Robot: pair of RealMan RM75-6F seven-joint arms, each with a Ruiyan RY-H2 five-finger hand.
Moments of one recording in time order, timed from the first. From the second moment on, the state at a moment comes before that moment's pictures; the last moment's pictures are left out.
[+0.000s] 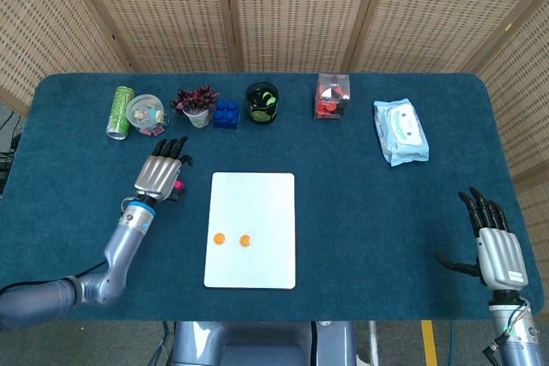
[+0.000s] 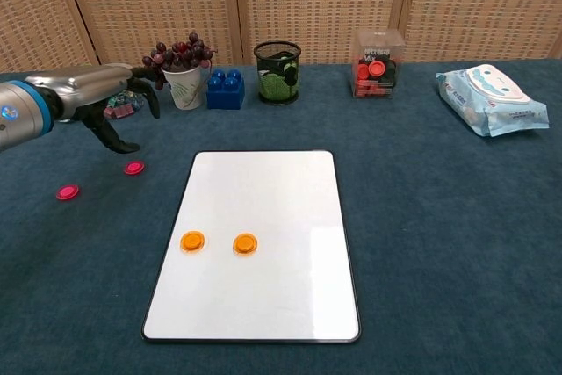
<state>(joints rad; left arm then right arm) -0.80 -1.54 -0.16 -1.37 0.86 0.97 0.46 0.11 -1.14 0.11 -1.76 -1.38 1.42 0.03</state>
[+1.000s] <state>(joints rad) -0.77 -1.68 -0.16 -1.06 0.94 0.82 0.29 0.11 -1.13 0.12 -1.77 -1.37 1.41 0.04</state>
